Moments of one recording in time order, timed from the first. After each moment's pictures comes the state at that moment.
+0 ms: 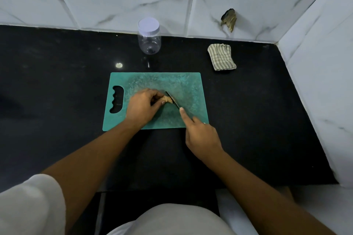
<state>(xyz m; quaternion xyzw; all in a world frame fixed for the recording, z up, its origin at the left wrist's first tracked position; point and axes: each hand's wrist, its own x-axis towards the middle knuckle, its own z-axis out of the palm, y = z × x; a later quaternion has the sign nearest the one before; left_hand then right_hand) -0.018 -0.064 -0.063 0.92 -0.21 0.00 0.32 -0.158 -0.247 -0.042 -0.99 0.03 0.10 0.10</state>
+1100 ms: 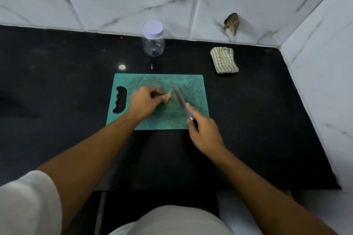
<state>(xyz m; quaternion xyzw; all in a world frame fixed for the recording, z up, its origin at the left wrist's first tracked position) -0.007 -0.068 -0.044 0.90 -0.07 -0.12 0.42 -0.153 -0.257 -0.037 -0.91 0.10 0.01 0.39</state>
